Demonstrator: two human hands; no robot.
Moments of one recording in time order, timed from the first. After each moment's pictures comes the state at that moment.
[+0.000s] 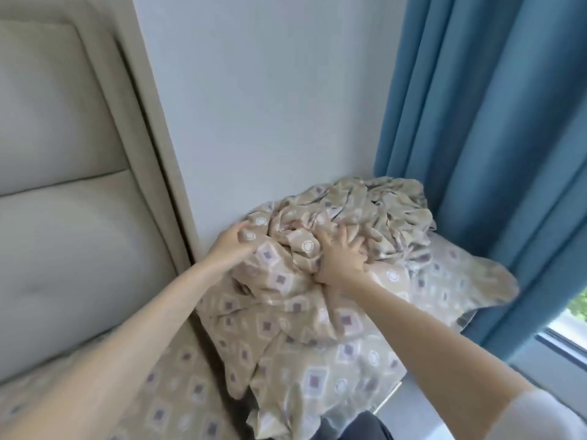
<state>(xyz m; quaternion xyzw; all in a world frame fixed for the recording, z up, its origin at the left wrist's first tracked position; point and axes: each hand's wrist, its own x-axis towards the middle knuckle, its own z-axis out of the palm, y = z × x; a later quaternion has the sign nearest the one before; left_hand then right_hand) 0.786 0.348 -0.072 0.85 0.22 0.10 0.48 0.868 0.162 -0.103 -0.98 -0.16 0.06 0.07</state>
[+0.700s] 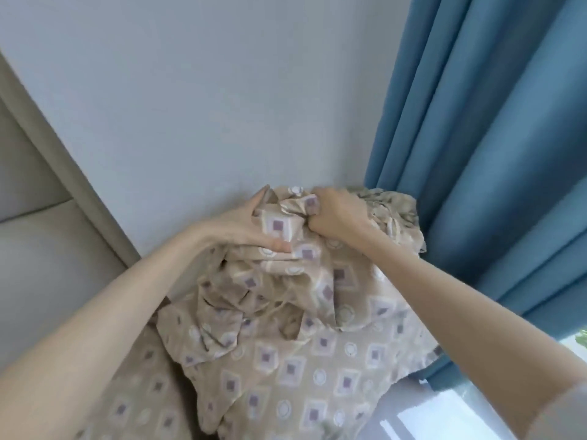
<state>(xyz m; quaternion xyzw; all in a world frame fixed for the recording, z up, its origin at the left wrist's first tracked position) 0.918 0.333 0.036 0.89 0.06 -0.14 0.42 1.018 0.153 0.021 -0.94 -0.29 -0.05 0.16</state>
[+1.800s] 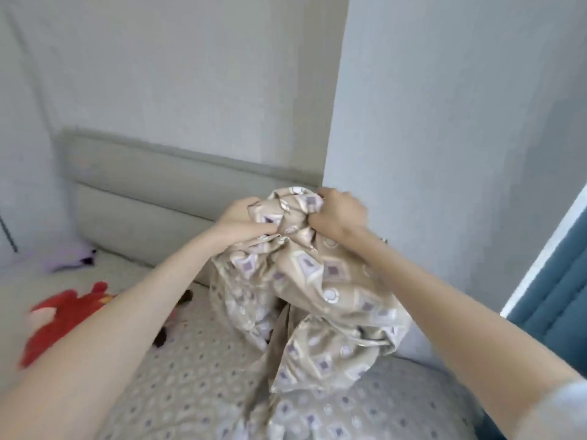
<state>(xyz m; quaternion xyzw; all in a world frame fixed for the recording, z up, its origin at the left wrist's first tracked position) 0.622 0.141 0.363 0.74 0.48 0.36 0.31 0.820 0.113 0.384 -0.70 -0.66 -0.07 0.26</state>
